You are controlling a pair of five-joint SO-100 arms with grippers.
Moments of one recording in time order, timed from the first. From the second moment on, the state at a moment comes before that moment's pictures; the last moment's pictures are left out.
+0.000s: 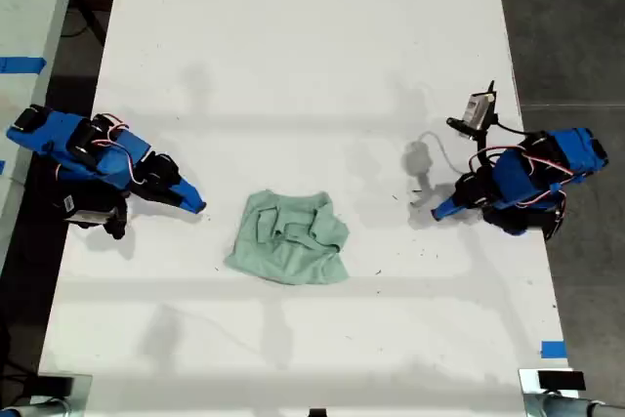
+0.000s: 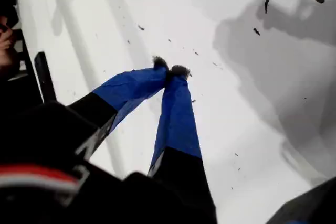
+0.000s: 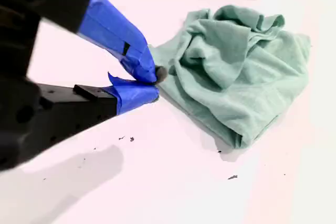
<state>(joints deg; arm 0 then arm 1) 13.1 205.0 185.8 57.1 -24.2 -17.1 198.9 156.0 92.9 2.1</state>
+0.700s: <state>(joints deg) 13.6 205.0 185.8 58.6 -9.7 -23.5 200.0 173.1 82.3 -9.8</state>
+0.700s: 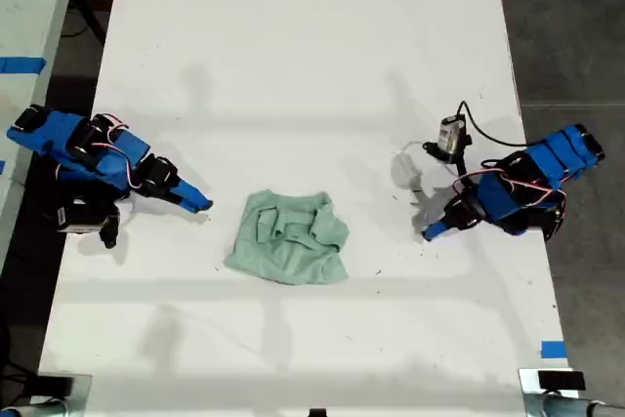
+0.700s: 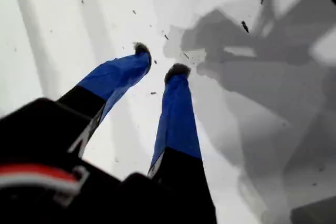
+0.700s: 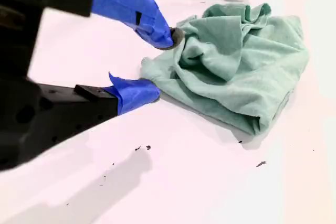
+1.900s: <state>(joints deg) 13.5 205.0 185.8 58.6 -9.5 -23.6 200.2 173.3 80.1 -51.9</state>
